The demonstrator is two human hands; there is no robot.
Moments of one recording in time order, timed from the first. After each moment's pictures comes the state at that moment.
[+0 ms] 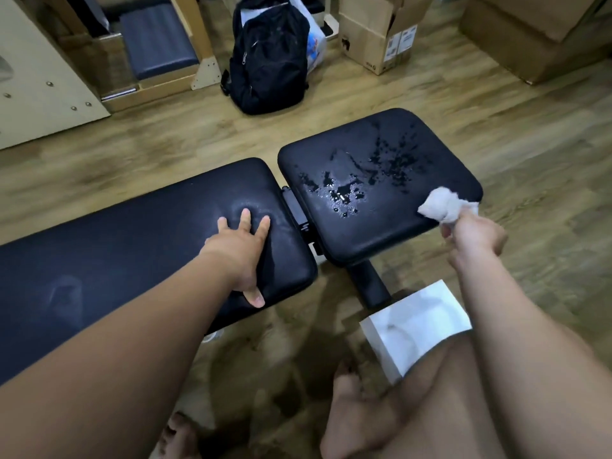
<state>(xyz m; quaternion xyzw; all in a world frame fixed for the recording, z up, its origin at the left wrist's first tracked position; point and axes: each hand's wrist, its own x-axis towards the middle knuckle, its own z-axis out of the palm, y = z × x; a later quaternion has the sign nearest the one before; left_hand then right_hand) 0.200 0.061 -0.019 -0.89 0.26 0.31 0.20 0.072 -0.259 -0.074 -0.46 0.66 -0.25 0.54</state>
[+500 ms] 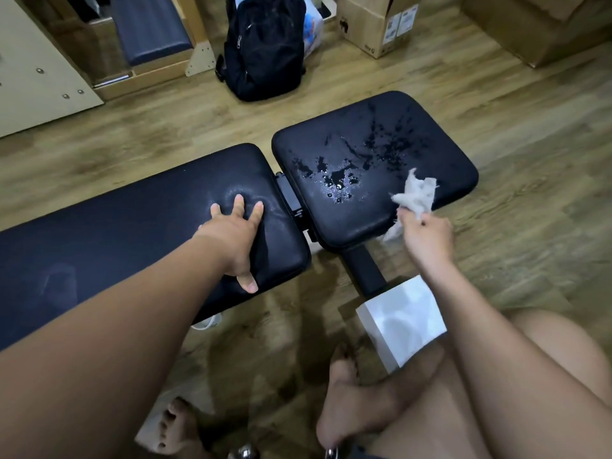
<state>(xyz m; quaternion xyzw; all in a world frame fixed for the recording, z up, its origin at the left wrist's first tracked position) 0.200 0.058 -0.021 -0.89 0.26 0.32 0.20 0.057 -0.200 -0.073 -0.75 0.50 -0.10 0.43</state>
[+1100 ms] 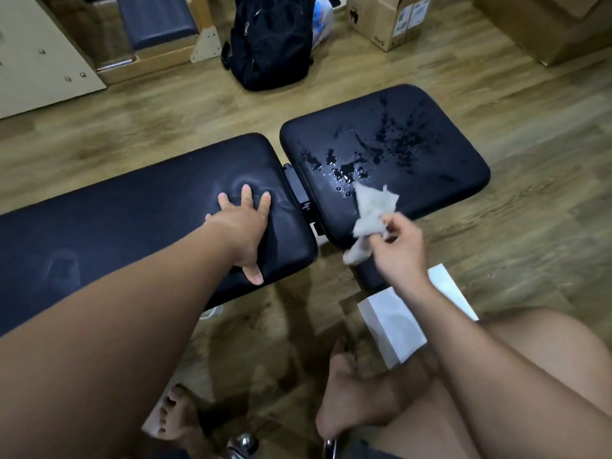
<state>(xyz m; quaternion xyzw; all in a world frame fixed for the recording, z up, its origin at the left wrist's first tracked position) 0.198 0.051 -0.014 -0.88 0.26 0.33 0.21 0.055 -0.148 -0.098 -0.81 0.33 -0.16 0.46</state>
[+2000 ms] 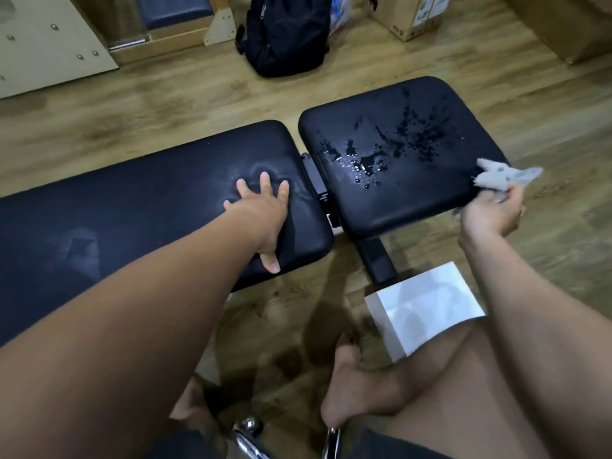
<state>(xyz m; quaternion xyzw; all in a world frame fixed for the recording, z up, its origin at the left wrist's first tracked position) 0.196 0.050 -0.012 -0.88 0.25 0.35 0.20 0.077 -0.259 -0.097 -0.65 0.60 -0.30 0.35</state>
